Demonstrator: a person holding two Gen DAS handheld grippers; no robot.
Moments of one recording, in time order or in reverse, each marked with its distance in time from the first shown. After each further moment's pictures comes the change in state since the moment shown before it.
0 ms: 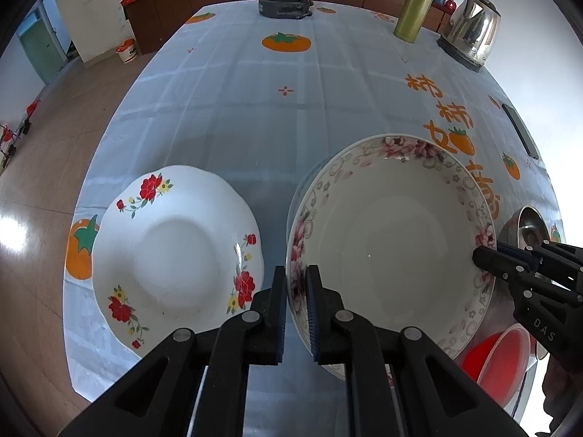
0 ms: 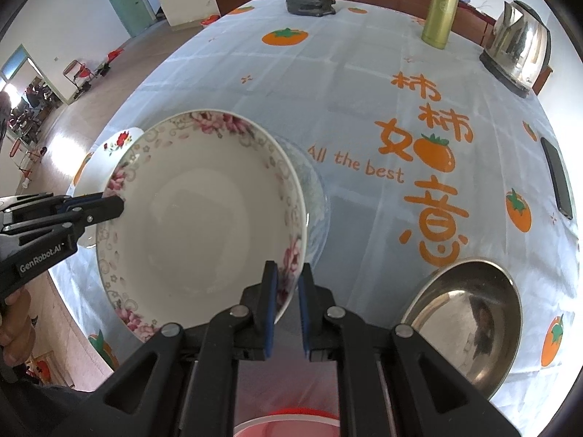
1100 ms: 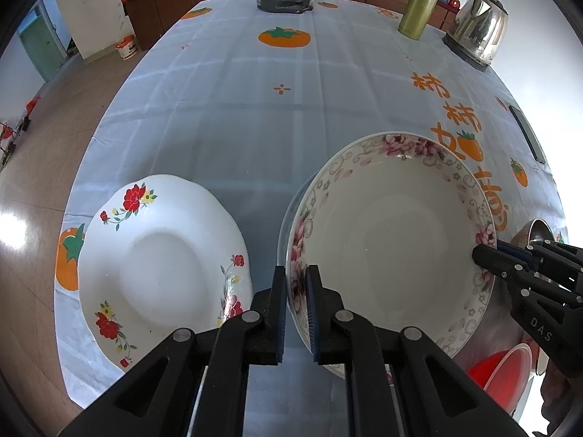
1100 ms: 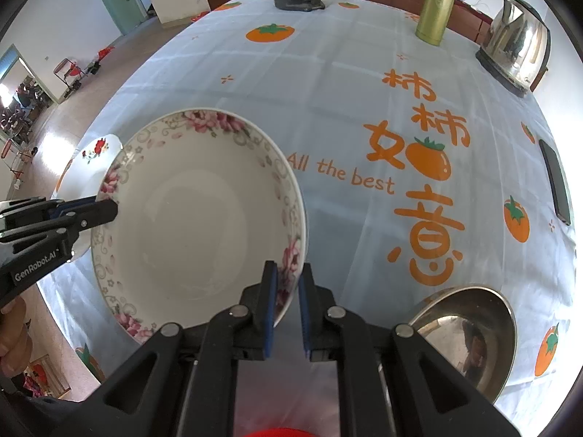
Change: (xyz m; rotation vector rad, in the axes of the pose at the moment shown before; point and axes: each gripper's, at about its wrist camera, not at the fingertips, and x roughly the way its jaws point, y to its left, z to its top) left arm 0.021 -0.005 0.014 -0.009 0.019 0.003; right arm 0.015 -0.010 0.013 0.009 0.019 -0.035
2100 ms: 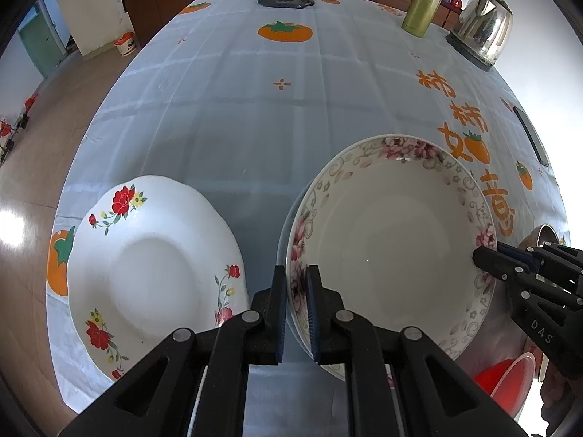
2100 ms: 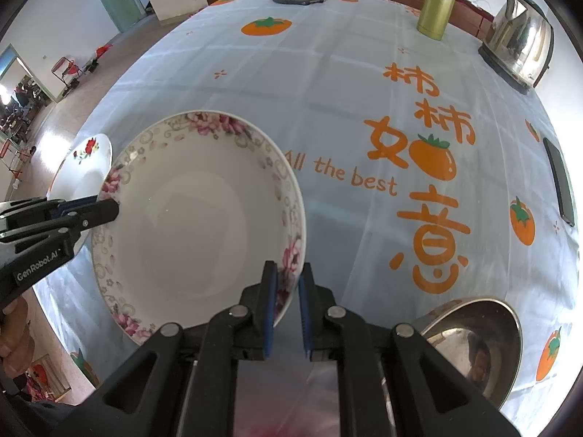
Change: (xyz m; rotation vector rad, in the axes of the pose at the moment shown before) left arm 0.012 0.003 0.001 -0.008 0.006 -0.007; right arm 0.011 -0.004 0.003 0.006 0.017 -0.001
